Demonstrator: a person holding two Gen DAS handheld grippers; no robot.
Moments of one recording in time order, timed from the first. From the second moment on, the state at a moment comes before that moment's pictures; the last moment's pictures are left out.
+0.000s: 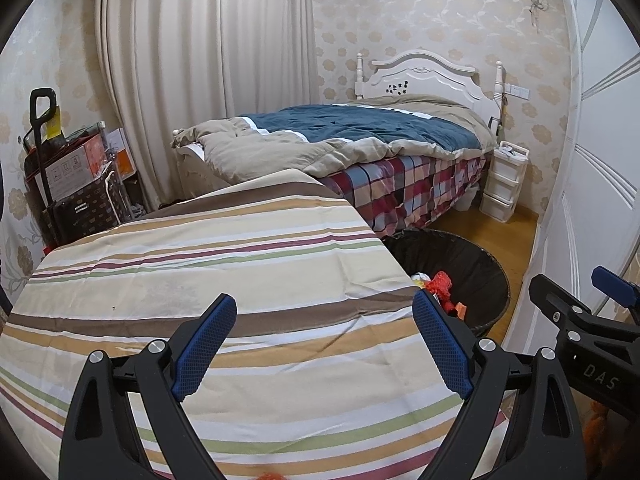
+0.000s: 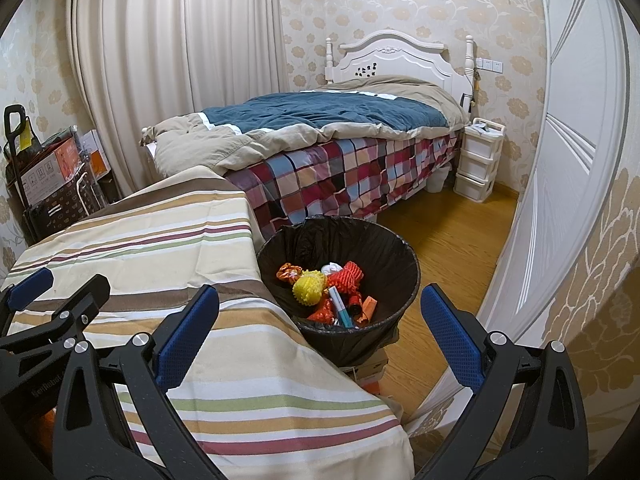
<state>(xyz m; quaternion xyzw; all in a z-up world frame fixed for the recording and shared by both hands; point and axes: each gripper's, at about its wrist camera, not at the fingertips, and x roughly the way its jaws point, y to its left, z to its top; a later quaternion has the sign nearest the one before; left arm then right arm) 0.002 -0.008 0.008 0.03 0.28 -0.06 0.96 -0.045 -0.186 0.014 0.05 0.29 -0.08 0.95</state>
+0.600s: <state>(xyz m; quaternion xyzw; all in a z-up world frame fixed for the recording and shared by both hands) 0.008 -0.002 0.000 0.04 0.29 -0.06 0.95 -0.045 -0.185 0.014 0.05 0.29 -0.08 0.95</state>
